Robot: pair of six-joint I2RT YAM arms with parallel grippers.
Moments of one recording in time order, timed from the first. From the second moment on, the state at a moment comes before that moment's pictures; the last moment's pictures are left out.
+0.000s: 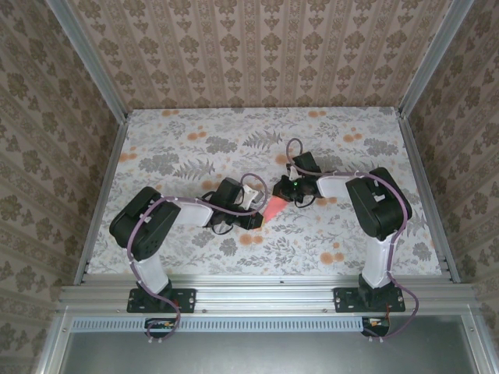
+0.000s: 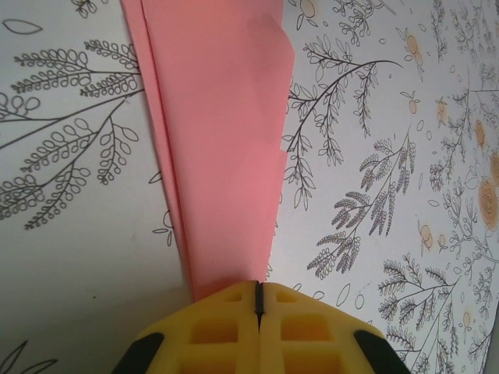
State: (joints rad) left arm -0.71 1.78 0.73 0.14 0.58 -0.29; right arm 0.37 1.94 1.03 -0.05 -0.46 0.73
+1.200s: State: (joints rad) left arm -0.80 1.59 0.98 -0.30 0.42 -0.24; right arm 0.21 1.61 0.89 -0.23 -0.50 0.62
